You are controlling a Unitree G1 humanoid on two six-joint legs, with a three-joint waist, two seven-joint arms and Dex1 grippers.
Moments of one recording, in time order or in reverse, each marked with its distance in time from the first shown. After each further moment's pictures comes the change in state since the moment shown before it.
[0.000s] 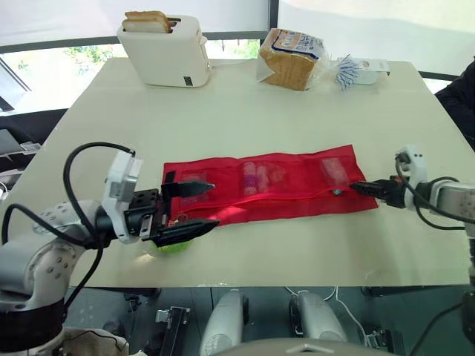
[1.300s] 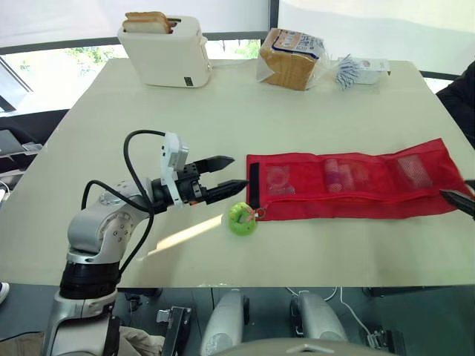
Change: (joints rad) left arm -0.268 -0.160 -0.278 0.270 0.180 -0.088 0.289; right arm 0.626 -0.198 -0.535 -0.296 -0.043 -0.567 0.284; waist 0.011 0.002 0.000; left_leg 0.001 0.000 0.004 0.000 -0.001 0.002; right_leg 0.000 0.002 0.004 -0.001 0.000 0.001
